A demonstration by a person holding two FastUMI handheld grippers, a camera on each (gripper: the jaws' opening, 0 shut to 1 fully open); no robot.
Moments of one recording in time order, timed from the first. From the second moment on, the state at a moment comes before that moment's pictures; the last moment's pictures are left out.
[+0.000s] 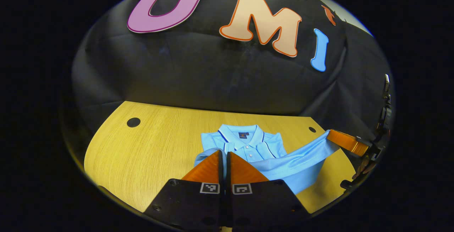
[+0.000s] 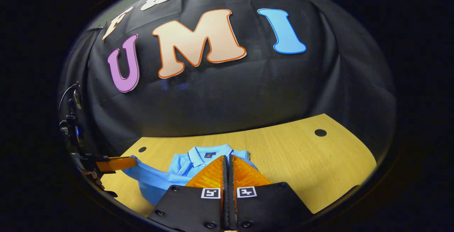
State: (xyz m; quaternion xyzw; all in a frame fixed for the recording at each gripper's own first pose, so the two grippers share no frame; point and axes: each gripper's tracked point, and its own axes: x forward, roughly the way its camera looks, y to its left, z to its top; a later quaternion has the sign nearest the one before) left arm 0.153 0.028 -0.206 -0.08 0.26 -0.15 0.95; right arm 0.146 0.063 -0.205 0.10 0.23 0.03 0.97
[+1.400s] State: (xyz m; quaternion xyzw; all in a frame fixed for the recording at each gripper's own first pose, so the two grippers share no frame) left arm 0.046 0.053 -0.112 -0.02 0.10 -0.08 0.99; right arm 0.024 0.063 -0.111 0.02 0.10 0.04 0.99
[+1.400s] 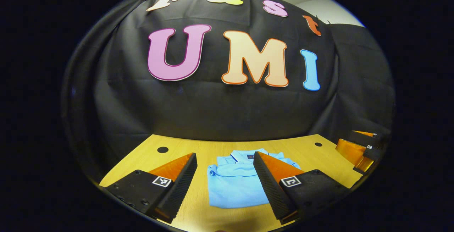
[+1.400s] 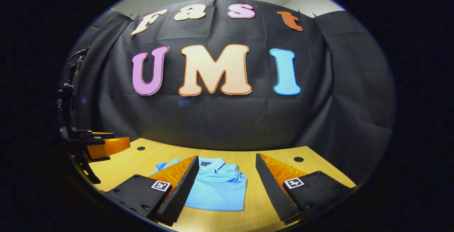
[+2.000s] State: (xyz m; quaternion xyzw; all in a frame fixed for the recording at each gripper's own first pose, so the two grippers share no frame) left arm 0.020 0.049 -0.067 -0.03 0.07 -0.07 0.99; right arm -0.003 0.062 -0.084 0.05 0.10 0.05 0.99
